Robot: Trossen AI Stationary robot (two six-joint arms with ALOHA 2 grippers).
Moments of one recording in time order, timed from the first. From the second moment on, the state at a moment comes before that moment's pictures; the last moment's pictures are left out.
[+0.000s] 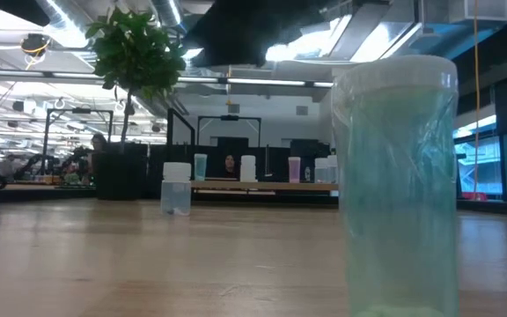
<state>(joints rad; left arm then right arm) -1.00 1.15 0.97 -1.08 -0.88 -1.12 0.17 1.85 1.36 -0.03 0.15 0.02</state>
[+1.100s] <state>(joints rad) -1.00 1.15 0.97 -1.08 -0.88 -1.14 0.13 2.11 1.36 0.15 0.24 -0.10</state>
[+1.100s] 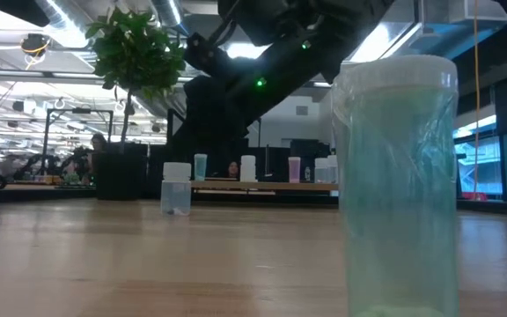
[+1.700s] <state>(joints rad) -1.00 1.15 0.97 -1.08 -0.88 -1.14 0.11 2.11 1.36 0.09 0.22 -0.02</state>
